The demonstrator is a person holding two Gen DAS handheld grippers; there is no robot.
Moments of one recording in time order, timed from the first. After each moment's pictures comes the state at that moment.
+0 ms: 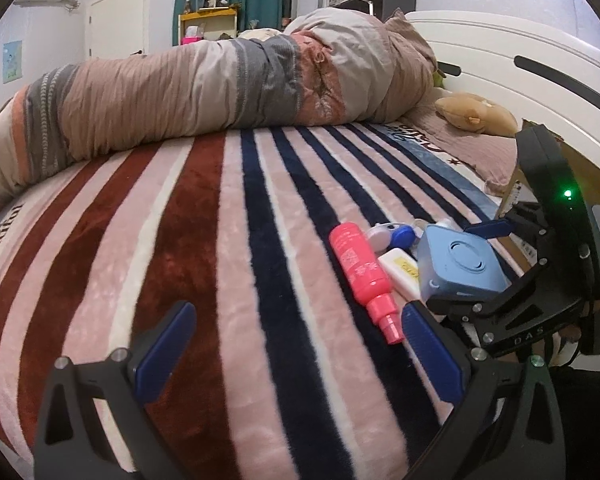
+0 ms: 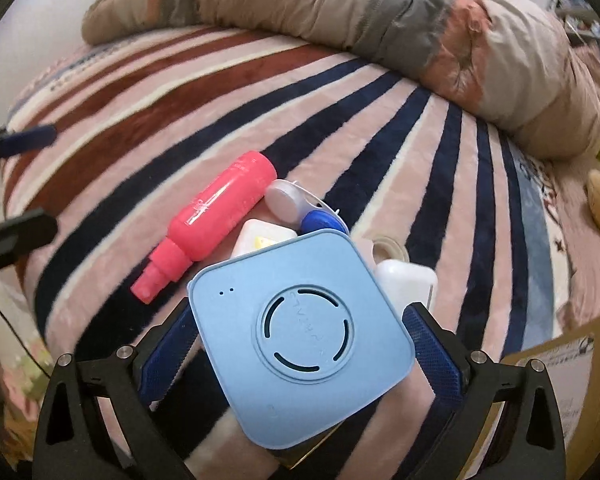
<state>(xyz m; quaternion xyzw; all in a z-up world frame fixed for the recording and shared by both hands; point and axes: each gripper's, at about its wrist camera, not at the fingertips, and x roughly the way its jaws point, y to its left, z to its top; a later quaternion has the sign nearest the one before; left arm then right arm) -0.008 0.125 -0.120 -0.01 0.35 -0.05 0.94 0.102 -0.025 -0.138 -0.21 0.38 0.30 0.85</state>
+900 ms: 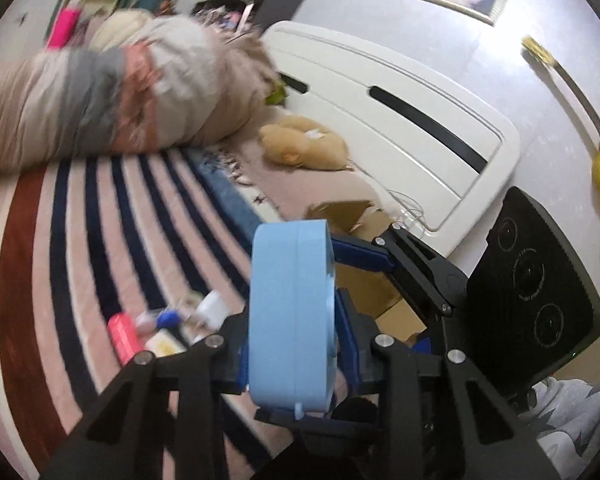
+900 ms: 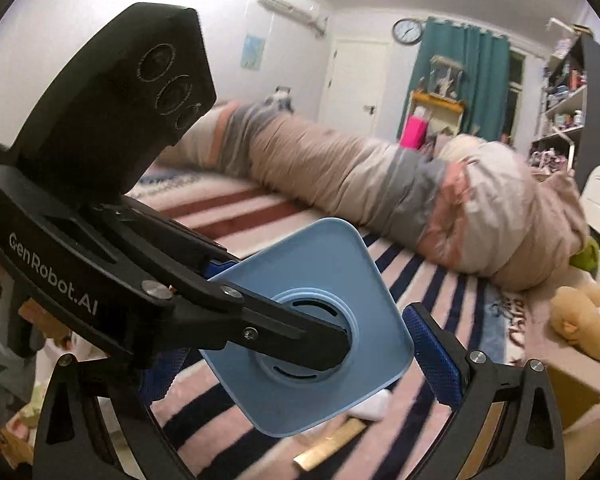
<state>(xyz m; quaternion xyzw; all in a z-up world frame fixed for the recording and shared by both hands) 0.021 0.041 0.026 -0.11 0.35 -0.34 0.86 -0.001 -0.071 -0.002 -0.16 0.12 0.38 0.90</state>
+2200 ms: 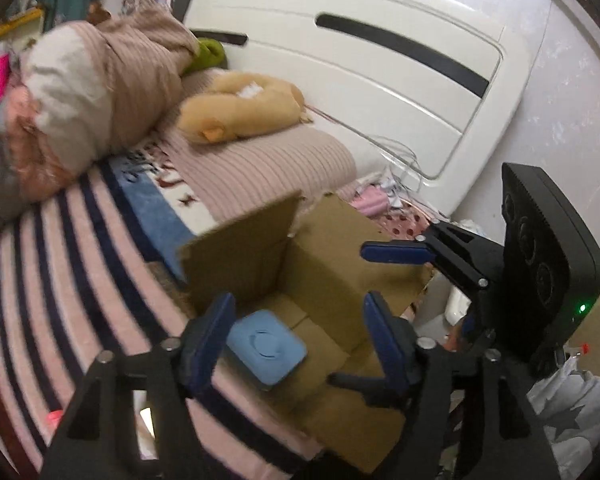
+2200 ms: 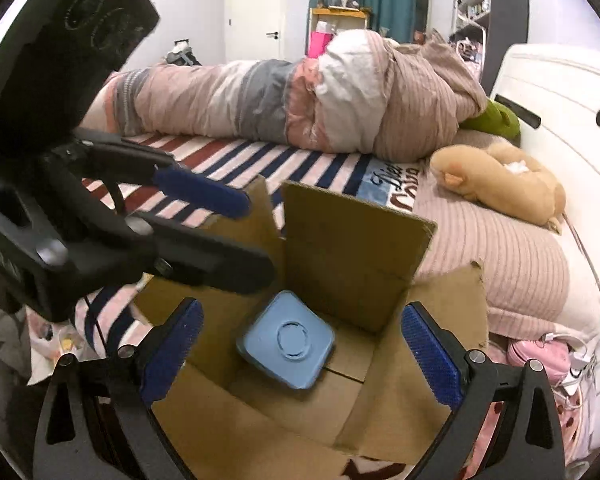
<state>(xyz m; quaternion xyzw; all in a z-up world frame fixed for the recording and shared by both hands) 0.082 -0.135 0.034 0.02 0.39 -0.36 0.85 0.053 -0.272 -0.013 -0.11 0.28 0.26 0.92</state>
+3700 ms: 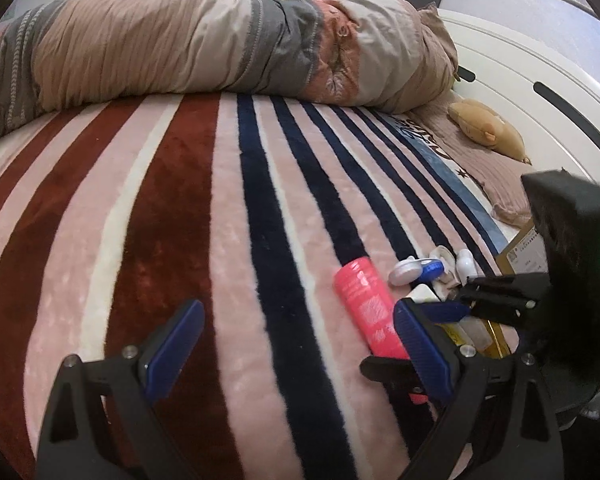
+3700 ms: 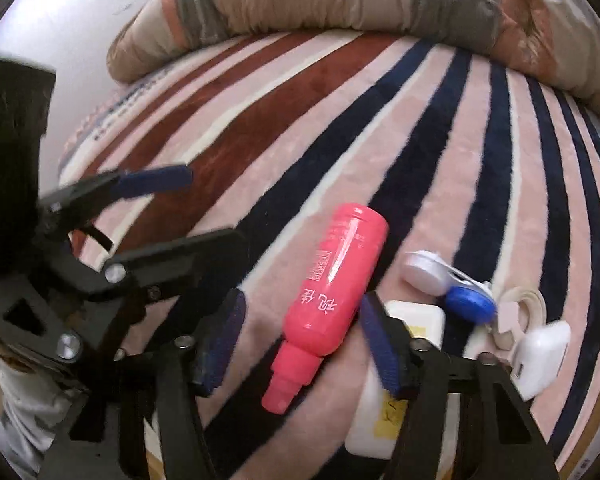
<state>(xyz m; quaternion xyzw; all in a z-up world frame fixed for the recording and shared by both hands) 0.057 0.170 -0.127 -0.10 0.41 -0.08 0.90 0.114 0.050 -0.133 -0.12 0.44 0.40 0.79</state>
